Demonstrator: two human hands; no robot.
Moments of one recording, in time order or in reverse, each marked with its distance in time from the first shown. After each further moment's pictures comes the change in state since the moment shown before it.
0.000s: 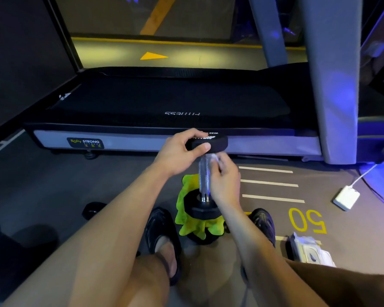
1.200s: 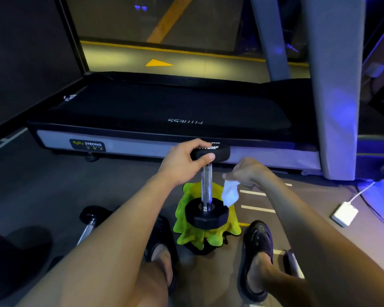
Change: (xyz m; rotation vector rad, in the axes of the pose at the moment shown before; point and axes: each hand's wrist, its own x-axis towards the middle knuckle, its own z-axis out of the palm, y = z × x) left_hand -0.005 0.005 0.000 0.003 0.044 -0.038; right_hand 0.099 -0.020 -0.057 -0.747 -0.619 0.392
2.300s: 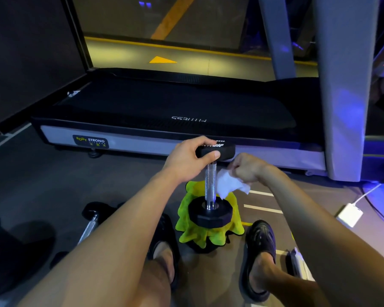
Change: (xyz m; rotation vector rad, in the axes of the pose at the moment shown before) left_hand 0.001 0.004 -0.001 0.025 0.006 -0.010; right_hand 0.006 -0.012 0.001 -0.092 -0.047 -0.193
